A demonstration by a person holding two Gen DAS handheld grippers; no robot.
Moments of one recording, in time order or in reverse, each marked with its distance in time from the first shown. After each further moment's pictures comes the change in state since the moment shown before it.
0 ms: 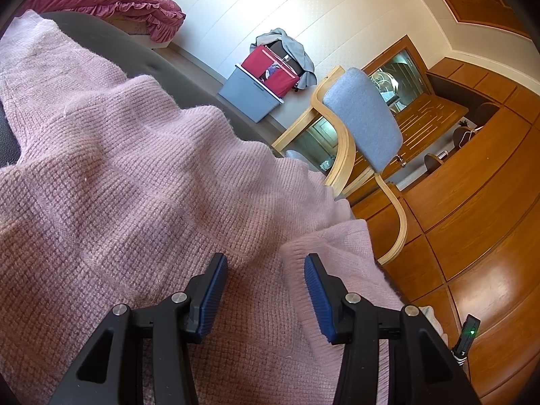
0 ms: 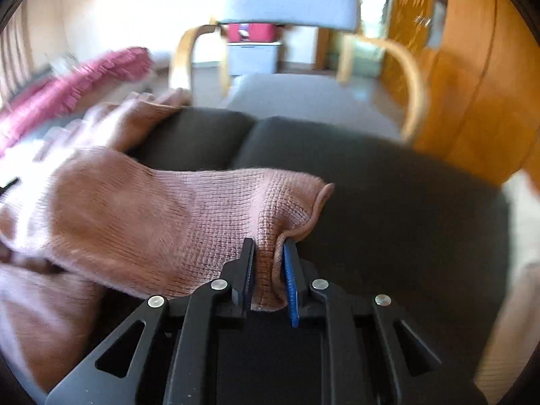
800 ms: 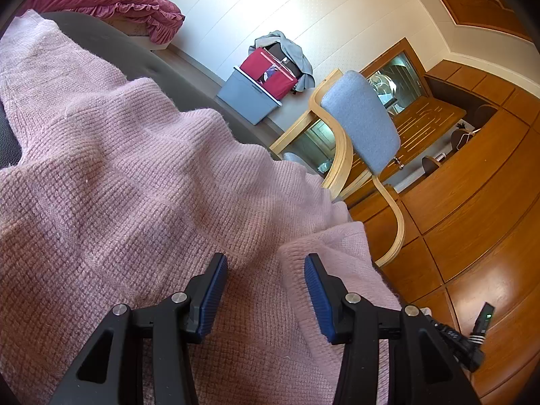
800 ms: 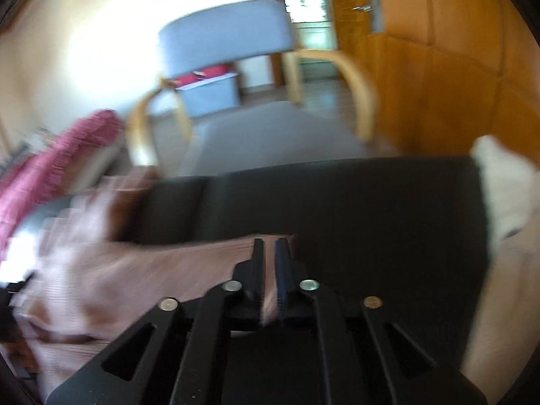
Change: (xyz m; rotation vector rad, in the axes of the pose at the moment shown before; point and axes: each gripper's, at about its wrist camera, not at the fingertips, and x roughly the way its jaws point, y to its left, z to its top) left arm -0.001 0.000 0.001 -0.003 -0.009 -0.009; right arm -0.014 -0.057 0.019 0.300 -0.063 -0.007
